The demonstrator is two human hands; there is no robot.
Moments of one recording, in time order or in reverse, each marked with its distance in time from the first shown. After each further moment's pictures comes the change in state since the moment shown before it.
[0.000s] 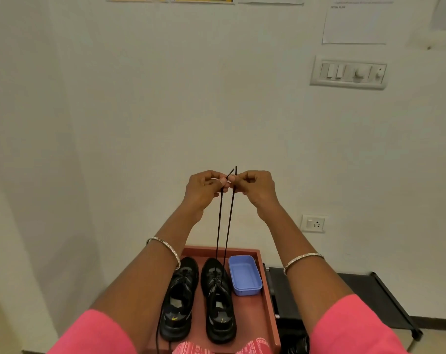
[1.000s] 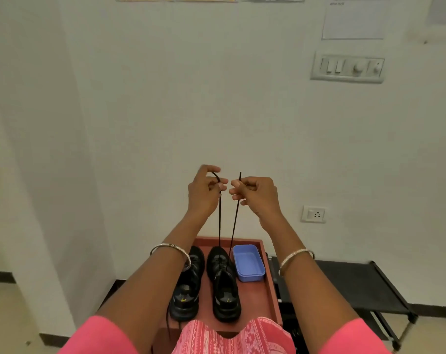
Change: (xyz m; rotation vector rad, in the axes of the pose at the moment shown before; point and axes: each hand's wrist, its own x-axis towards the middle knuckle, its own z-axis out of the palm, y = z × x) left_hand -0.055 0.001 -0.002 0.161 0.168 0.109; right_hand -0.068 -0.007 0.009 0.000 0.040 0.015
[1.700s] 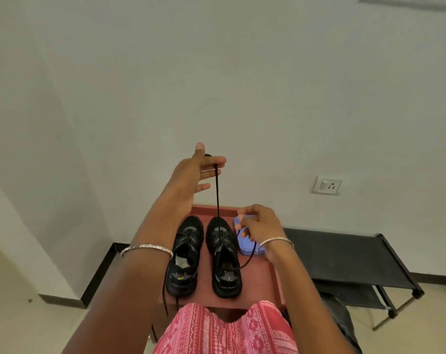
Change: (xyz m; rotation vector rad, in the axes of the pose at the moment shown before) left_hand 0.024 -0.039 -0.018 -0.228 -0.228 -0.452; right_hand -0.016 0.129 0.026 0.007 -0.169 0.501
